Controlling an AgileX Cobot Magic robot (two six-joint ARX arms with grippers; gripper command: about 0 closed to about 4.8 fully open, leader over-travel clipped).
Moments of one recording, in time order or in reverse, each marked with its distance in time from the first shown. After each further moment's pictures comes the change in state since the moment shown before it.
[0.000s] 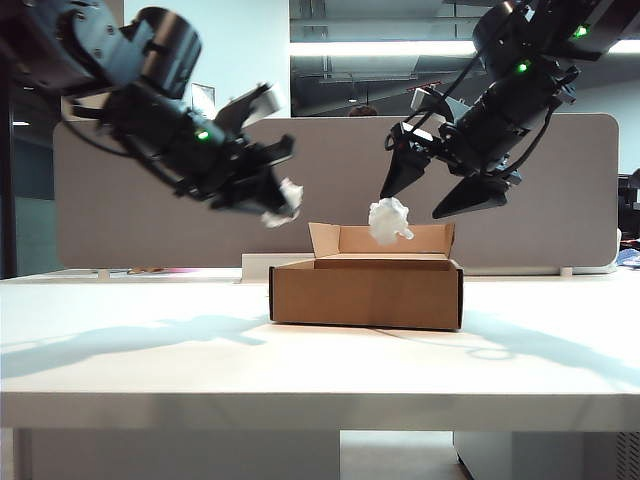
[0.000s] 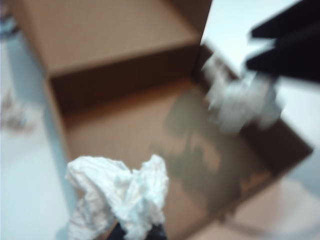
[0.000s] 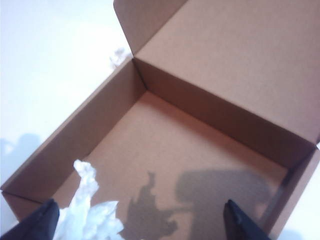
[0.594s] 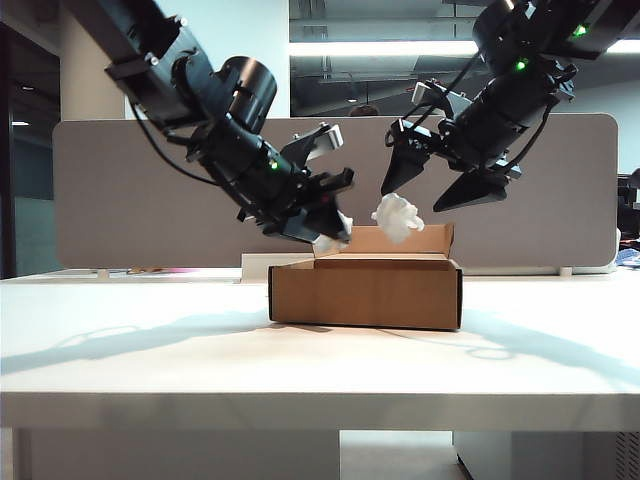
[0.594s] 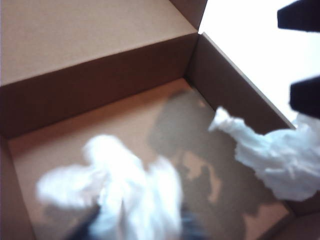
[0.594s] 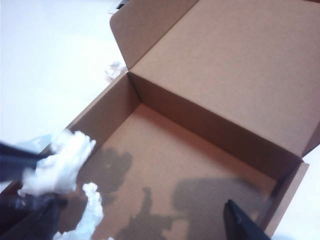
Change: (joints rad) left arm -0.050 0.284 0.397 -0.251 -0.008 -0.001; right arm 0.000 0.000 0.003 0.033 0.024 0.000
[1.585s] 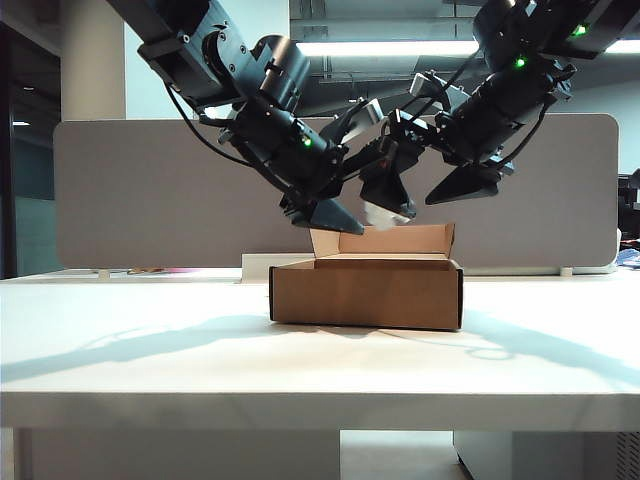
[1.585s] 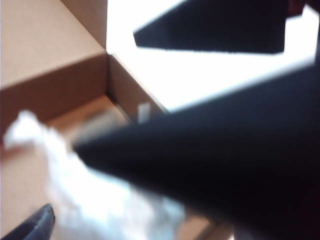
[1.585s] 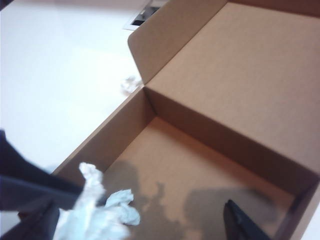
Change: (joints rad) left arm -0.077 0.008 0.071 -0.040 0.100 0.001; right arm 0.001 0.000 0.000 0.039 -0.043 0.029
